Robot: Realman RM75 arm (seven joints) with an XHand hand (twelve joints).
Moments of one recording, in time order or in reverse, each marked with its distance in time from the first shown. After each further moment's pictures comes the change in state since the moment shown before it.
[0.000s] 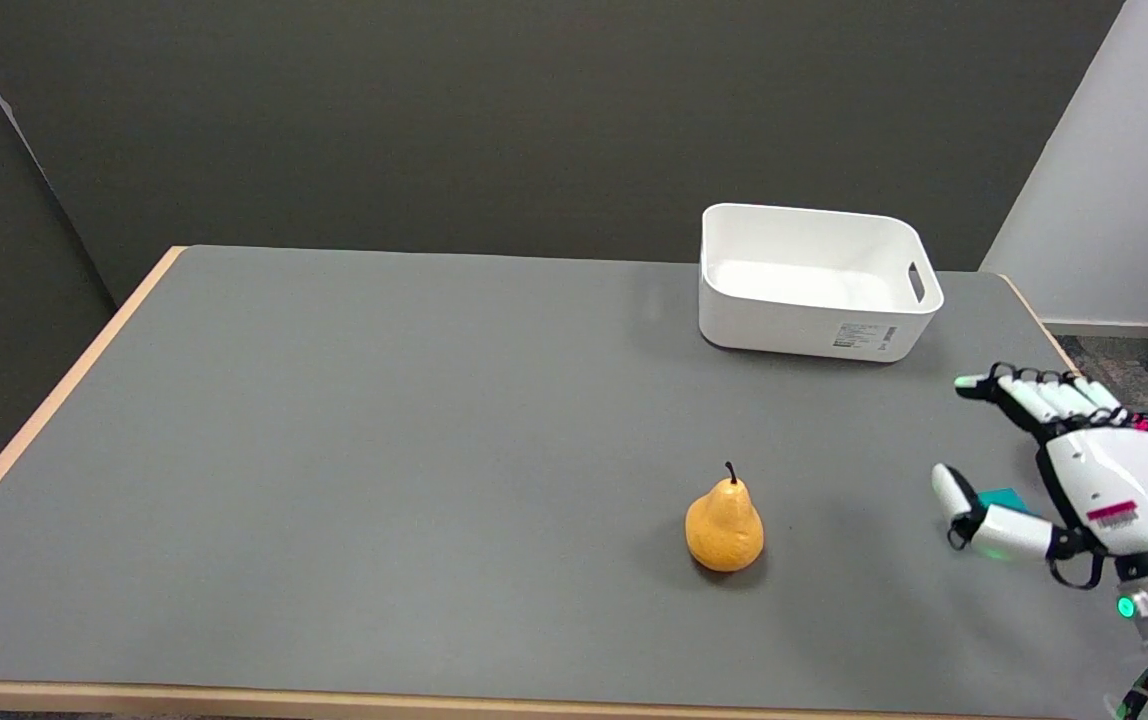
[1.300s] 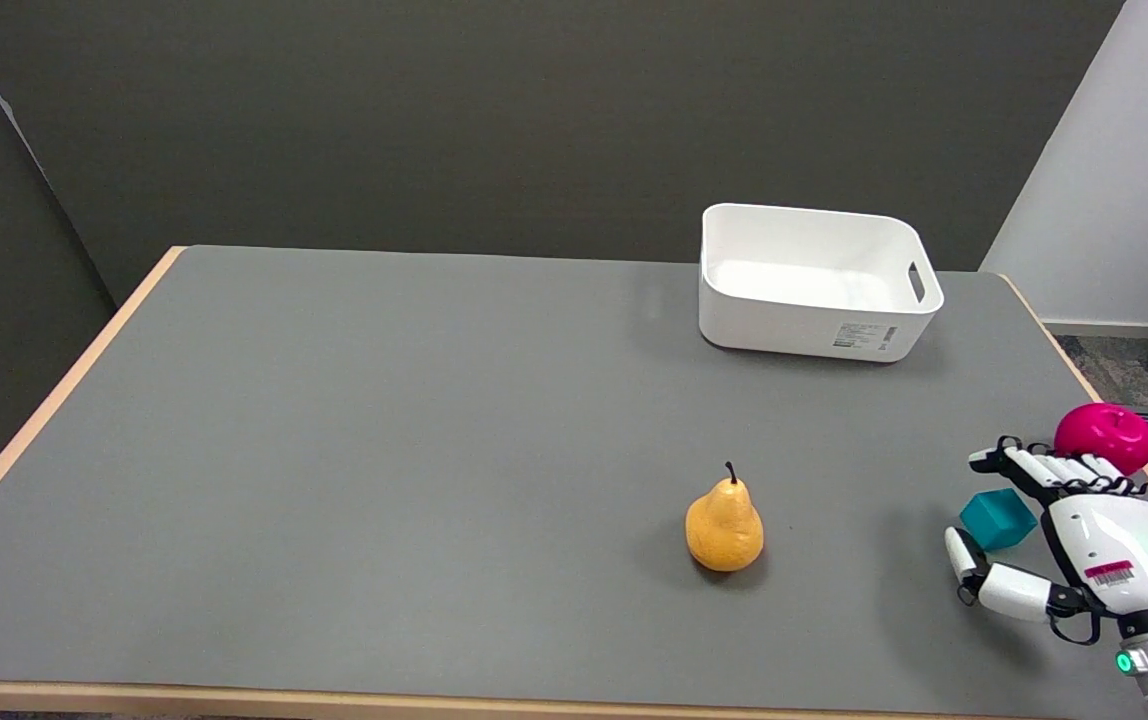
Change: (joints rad) arm 0.040 -0.005 -0.162 -0.152 0.155 0.043 -0.077
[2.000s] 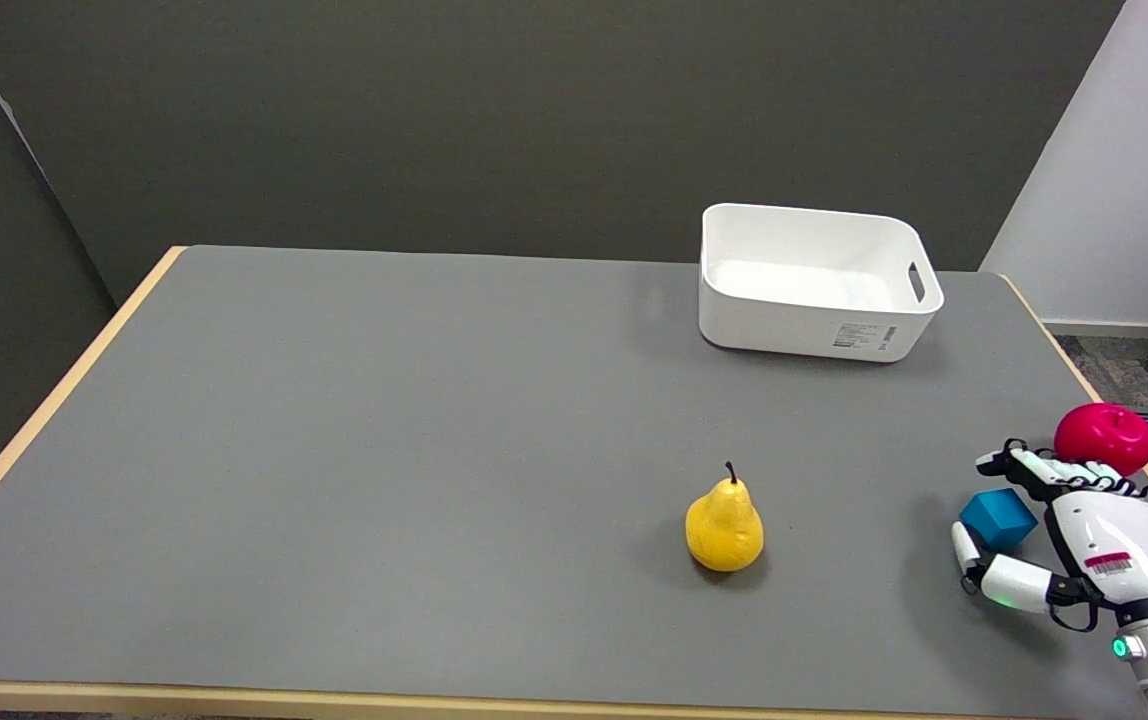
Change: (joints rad) arm 0.037 0.013 -0.008 -0.018 0.089 -0.069 0.002
